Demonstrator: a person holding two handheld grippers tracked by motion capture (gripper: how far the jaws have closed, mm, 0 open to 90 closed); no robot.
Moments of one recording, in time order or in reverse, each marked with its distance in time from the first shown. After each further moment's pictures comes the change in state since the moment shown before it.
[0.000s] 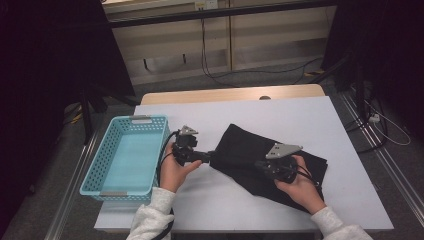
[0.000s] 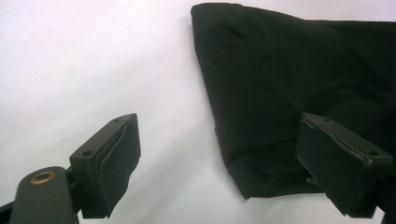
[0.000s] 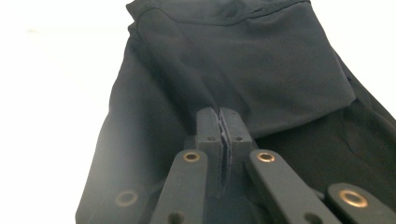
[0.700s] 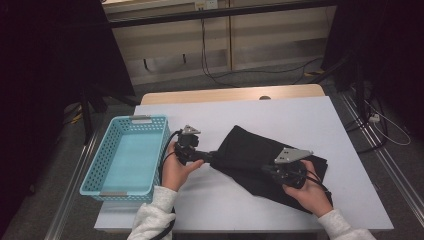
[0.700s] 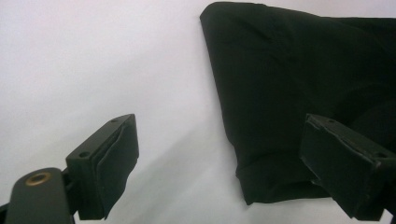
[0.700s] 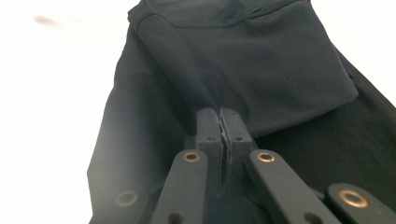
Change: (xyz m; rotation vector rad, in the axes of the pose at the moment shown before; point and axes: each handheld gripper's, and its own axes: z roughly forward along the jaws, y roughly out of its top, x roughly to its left) left arm -0.002 0.002 0.007 0.011 0.001 0.005; right arm -0.001 -0.015 -0.018 0.003 -0.008 0.019
